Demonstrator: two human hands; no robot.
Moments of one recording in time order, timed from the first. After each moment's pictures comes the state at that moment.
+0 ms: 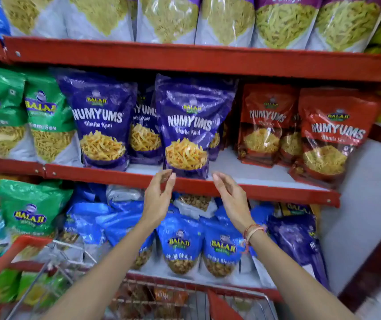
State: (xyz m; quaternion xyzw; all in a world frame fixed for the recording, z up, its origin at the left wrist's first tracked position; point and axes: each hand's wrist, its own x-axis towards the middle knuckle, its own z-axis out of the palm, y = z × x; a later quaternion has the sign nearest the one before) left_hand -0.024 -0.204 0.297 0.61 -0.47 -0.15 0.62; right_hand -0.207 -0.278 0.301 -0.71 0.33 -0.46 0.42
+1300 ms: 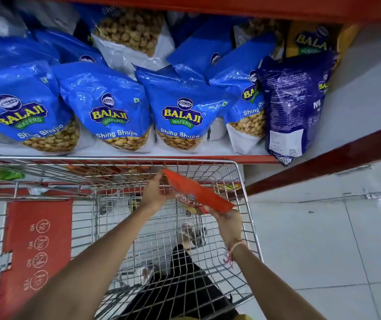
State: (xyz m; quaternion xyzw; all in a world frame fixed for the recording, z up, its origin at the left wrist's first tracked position) left_hand -0.141 -0.176 -0.027 0.72 -0.43 -0.46 0.29; right_hand -0.363 -0.163 -0.049 -0.40 0.72 -0.23 0.51
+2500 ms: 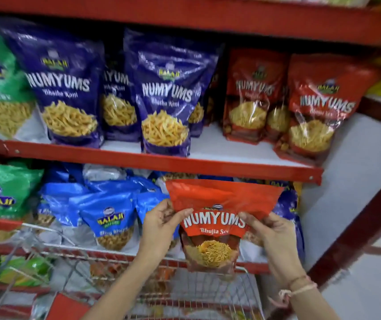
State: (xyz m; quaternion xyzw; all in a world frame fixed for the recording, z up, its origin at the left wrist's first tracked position) left_hand -0.115 -0.152 0.258 0.48 -0.42 -0.35 0.68; right_hand -0.330 -0.218 0.256 -0.54 0.40 -0.54 0.51
